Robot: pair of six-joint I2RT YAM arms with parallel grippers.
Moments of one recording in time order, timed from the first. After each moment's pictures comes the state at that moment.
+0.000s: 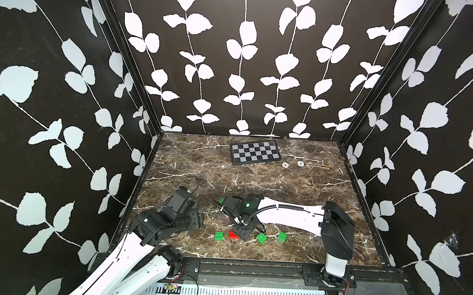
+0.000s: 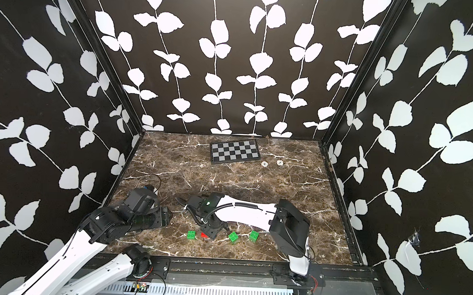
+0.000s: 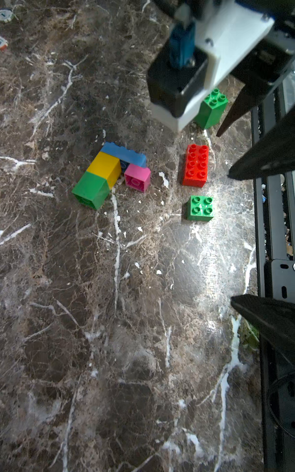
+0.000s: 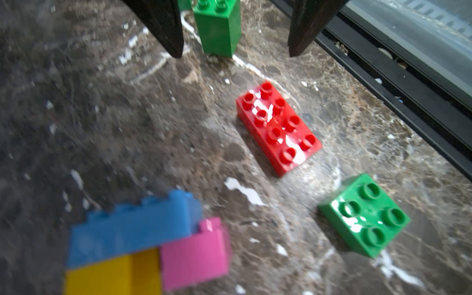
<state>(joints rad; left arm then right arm) -0.64 0.71 0.83 -1.19 -0.08 -0.72 1.19 1.85 1.44 -1.07 0.10 0.23</state>
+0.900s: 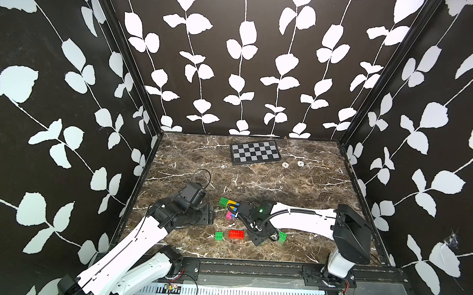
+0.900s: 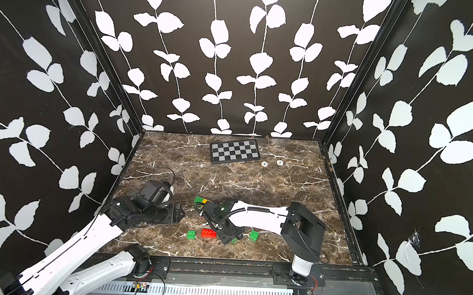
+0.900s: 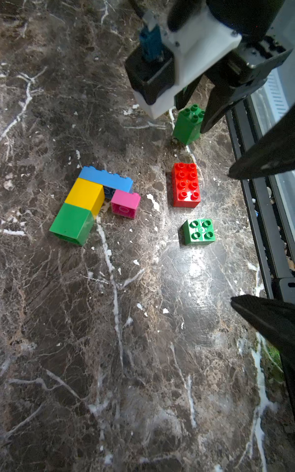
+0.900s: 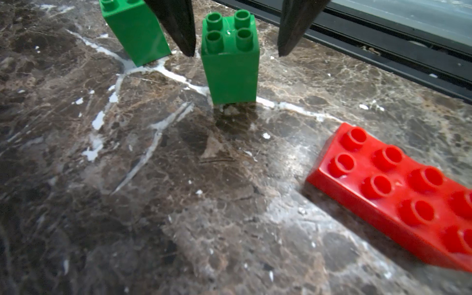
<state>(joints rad) -0.64 0.86 0.83 -1.09 0.04 -0.62 1.17 1.74 1.17 -1.00 0.04 0.53</state>
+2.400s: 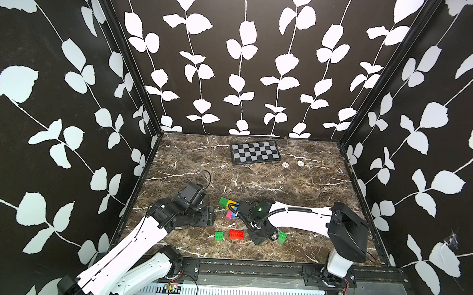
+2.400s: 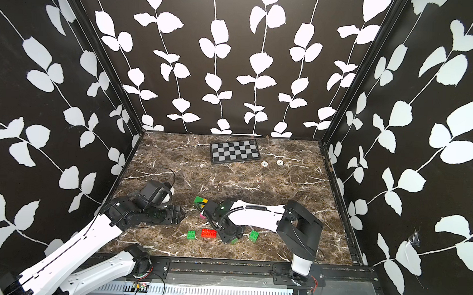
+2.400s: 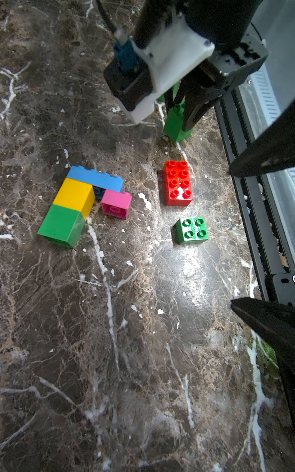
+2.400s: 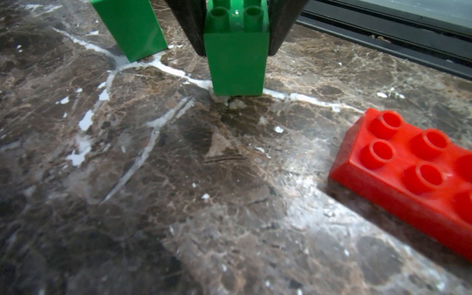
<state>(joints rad) -0.64 0.85 0.83 -1.11 0.07 -0.60 1.15 1.77 1.16 -1.00 0.02 0.55</state>
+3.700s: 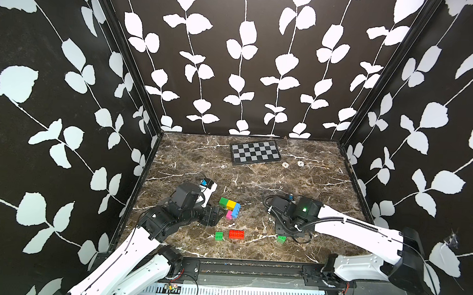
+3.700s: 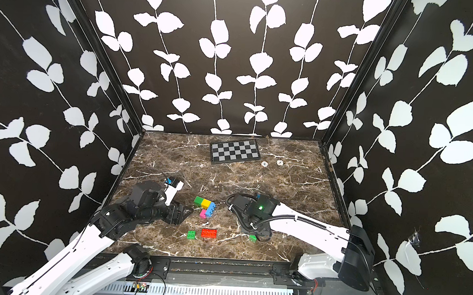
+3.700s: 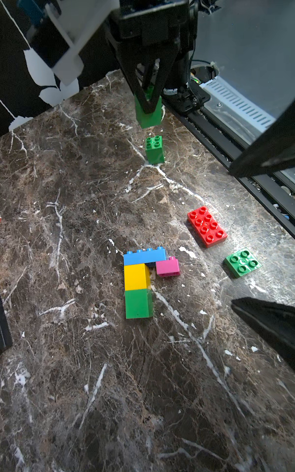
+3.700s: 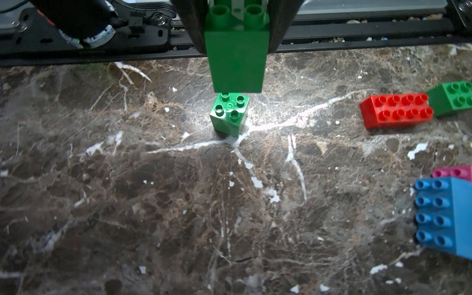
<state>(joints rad) -0.64 0.74 0.79 -0.84 0.23 -0.28 1.06 1.29 1.03 -1.20 0.16 1.16</state>
